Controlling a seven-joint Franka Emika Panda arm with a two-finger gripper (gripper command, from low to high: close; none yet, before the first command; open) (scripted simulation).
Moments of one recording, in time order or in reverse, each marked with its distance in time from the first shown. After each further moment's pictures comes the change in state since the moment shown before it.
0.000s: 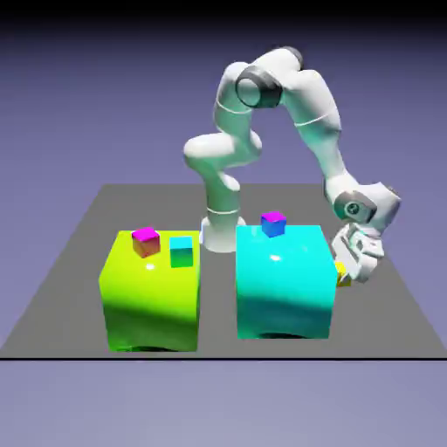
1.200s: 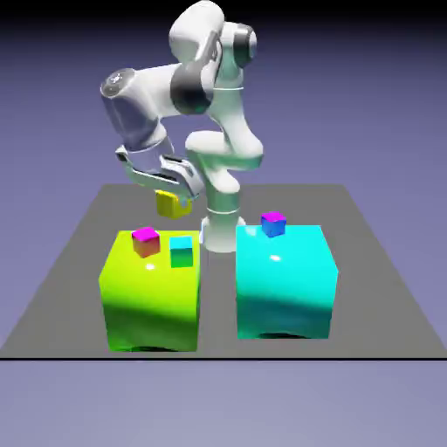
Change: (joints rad) arm -0.735 -0.383 -0.610 0.376 0.789 -0.598 0.702
